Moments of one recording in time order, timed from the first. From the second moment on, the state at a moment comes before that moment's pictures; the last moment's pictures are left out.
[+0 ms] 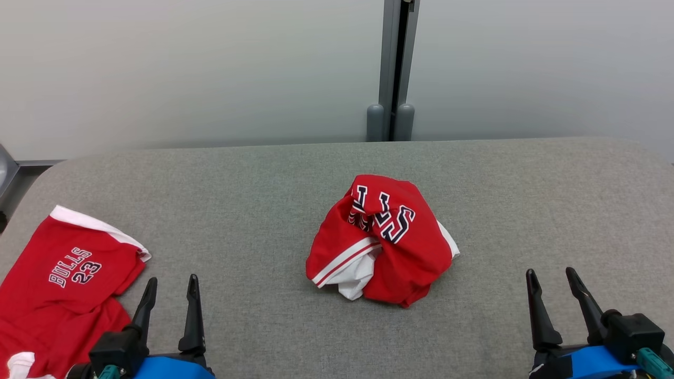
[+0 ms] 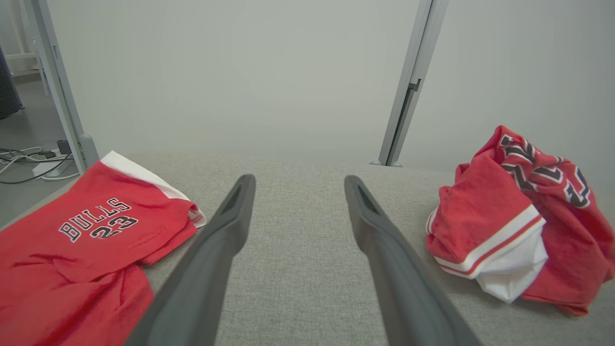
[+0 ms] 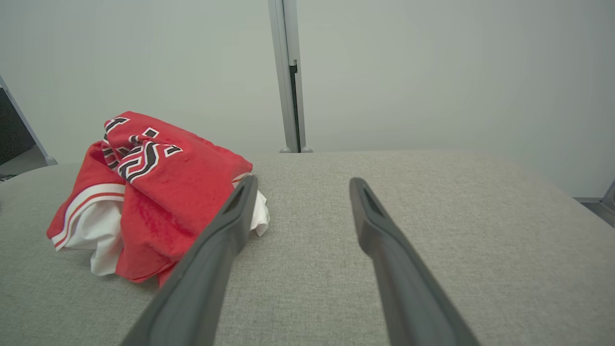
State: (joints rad) left arm 0.01 0.15 -0.12 0.27 -0.29 -0.04 -0.26; right arm 0.02 -0.05 -0.07 0.18 0.12 0.13 -0.21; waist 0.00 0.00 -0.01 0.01
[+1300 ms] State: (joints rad) left arm -0.15 0.11 -0.17 0.26 -0.25 -0.10 -0.26; right arm -0.61 -0.12 0.00 0.88 0.14 0.13 0.33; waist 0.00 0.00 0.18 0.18
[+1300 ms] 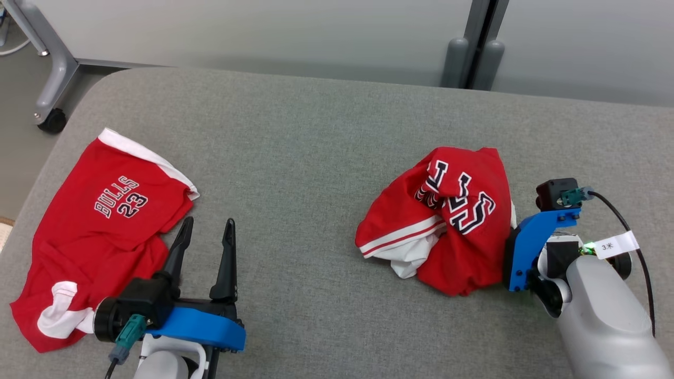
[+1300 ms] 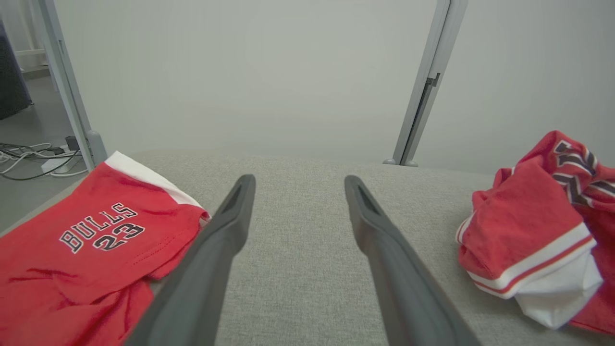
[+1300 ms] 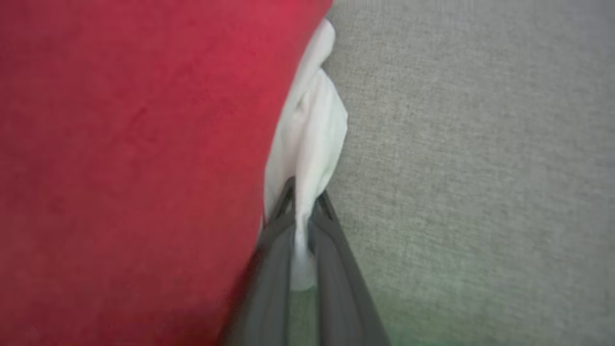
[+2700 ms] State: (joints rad) left arm -0.05 0.10 -0.15 0.26 -0.27 -0.09 -0.26; right arm -0.84 -0.16 0.14 0.11 0.42 0.13 0.30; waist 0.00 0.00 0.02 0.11
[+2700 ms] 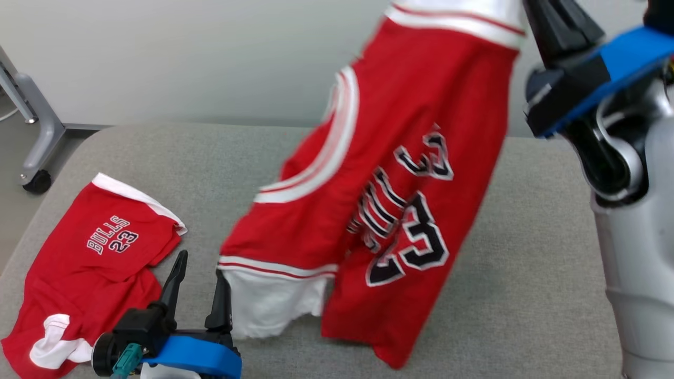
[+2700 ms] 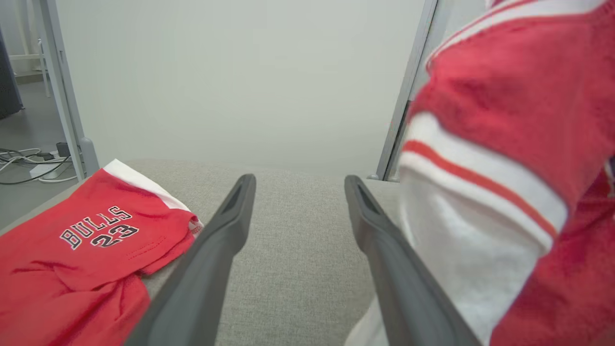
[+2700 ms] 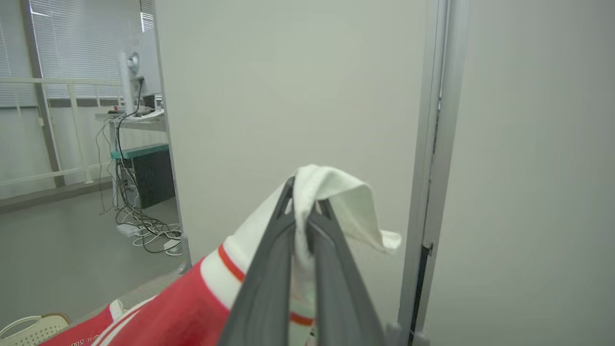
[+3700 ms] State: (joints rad) left arm -0.12 0.09 -0.16 0.27 -0.26 -0.11 -0.26; right arm -0.47 -0.25 -0.18 0.47 0.10 0.13 0.44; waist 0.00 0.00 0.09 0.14
